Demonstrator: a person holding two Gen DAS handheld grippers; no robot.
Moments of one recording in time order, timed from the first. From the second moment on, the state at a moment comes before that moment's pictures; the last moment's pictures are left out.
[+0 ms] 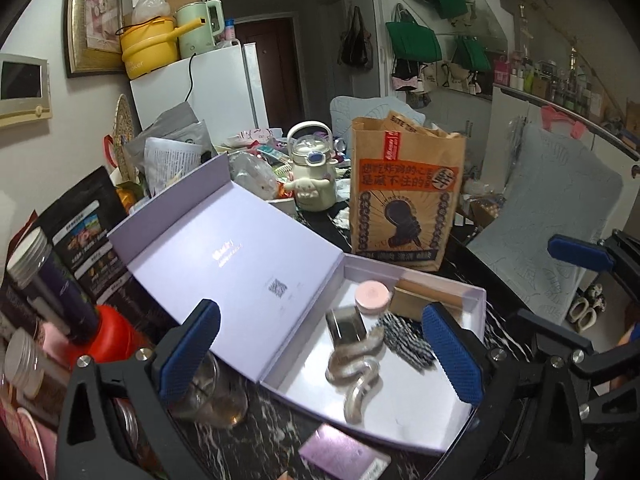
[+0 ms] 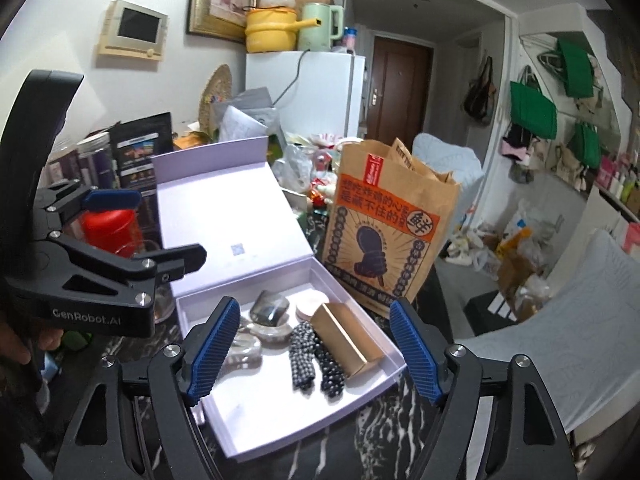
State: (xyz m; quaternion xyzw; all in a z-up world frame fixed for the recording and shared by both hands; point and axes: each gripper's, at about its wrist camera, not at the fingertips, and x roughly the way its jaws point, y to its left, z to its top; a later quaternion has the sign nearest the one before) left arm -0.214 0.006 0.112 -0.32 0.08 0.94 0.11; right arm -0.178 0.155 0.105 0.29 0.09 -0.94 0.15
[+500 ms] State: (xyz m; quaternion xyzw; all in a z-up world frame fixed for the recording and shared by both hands) left arm -0.149 -0.007 0.097 -0.34 0.05 0.93 0.13; right arm -0.111 0.150 0.096 0.28 0.09 -0.94 0.17
